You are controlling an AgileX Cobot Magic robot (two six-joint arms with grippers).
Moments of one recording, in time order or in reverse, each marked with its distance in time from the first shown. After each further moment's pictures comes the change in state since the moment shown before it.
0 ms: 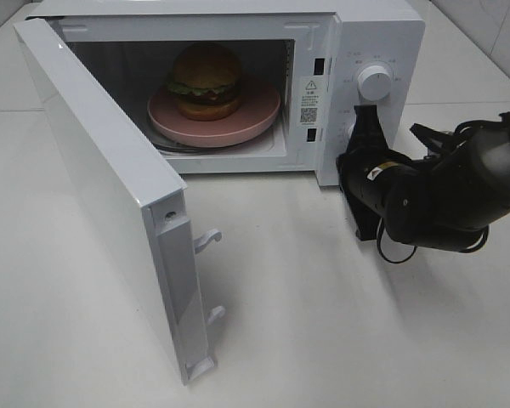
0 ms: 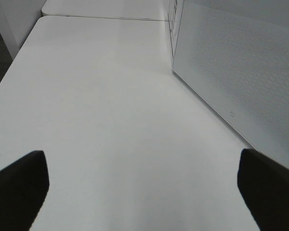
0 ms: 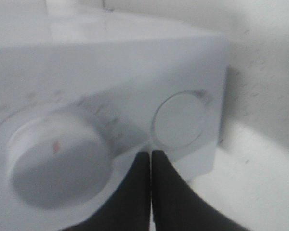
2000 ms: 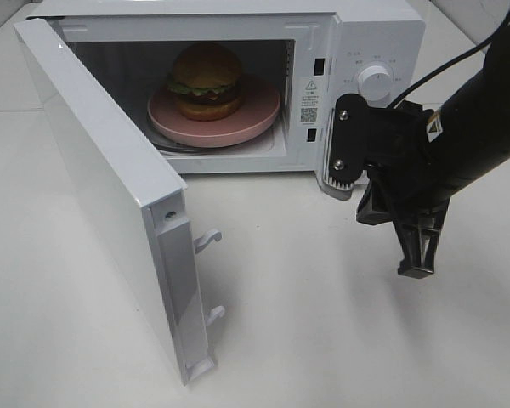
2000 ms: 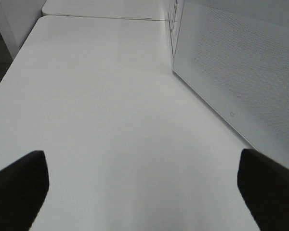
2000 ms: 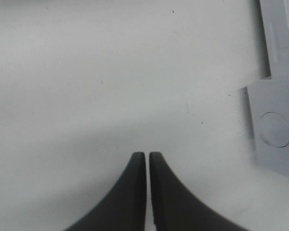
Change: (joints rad) left arm 0.000 0.000 0.000 0.000 0.000 0.000; right arm 0.005 -0.512 -0.068 -0.543 1.305 -2.247
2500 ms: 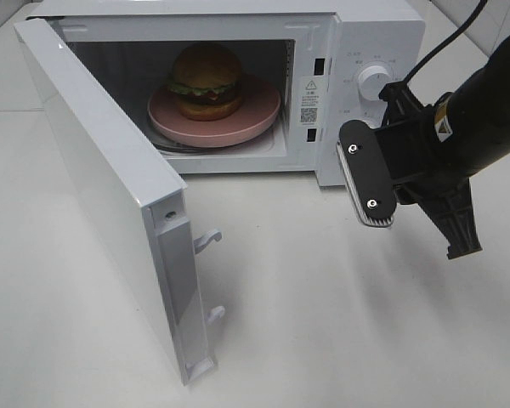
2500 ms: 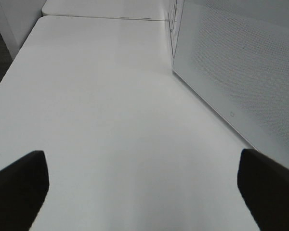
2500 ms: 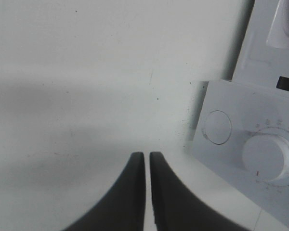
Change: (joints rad) left arm 0.000 0.000 0.000 0.000 0.000 0.000; right arm 0.000 0.000 -0.005 -0.290 -0.026 -0.172
